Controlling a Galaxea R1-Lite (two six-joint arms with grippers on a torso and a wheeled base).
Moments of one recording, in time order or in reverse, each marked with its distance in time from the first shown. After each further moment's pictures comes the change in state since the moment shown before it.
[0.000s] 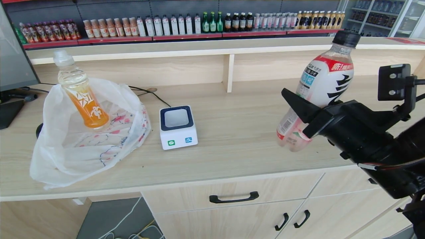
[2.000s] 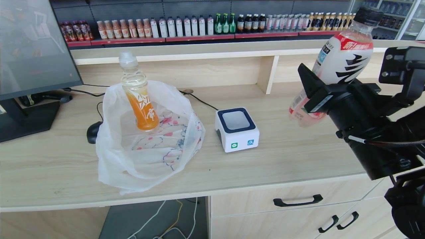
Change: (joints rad) left arm 0.001 0.000 0.000 -0.001 0.001 -0.006; right arm 0.013 0.069 -0.095 -0.144 -0.280 -0.213
